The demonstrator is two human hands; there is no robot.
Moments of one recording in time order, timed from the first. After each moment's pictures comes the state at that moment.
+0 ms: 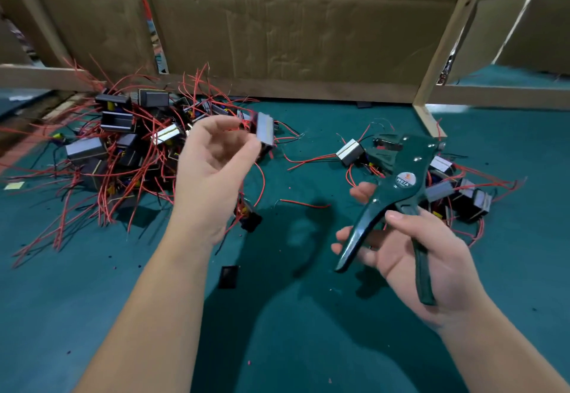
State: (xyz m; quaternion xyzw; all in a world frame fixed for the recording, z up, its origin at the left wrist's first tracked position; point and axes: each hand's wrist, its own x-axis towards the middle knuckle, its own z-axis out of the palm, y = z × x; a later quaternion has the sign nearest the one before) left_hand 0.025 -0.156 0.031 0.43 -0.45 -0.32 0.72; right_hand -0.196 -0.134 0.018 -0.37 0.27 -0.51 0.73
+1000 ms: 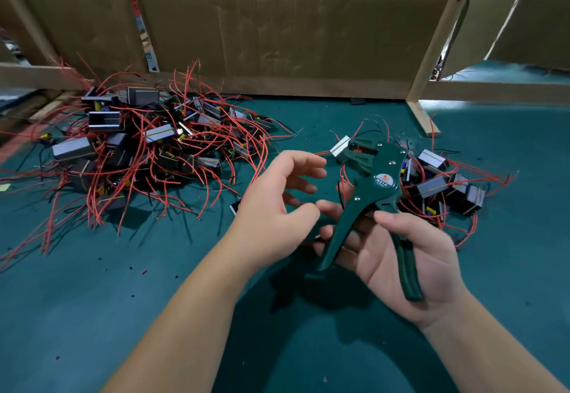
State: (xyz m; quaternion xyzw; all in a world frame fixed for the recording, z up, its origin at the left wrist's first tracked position) left_hand -0.024 -0.139 0.023 0.46 -0.61 -0.38 0.52; right_hand -0.189 -0.136 0.016 -0.31 0.17 -0.44 0.83
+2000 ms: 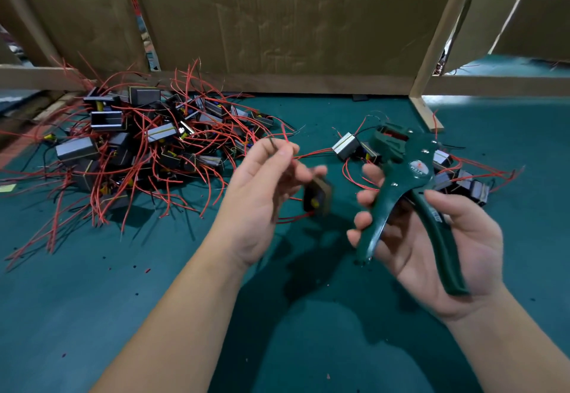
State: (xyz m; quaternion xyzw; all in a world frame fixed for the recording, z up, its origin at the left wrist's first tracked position) left_hand -0.019 -0.150 0.022 0.33 -0.43 -0.54 0.64; right_hand -0.213 -0.137 0.027 -0.30 0.17 -0.46 0.82
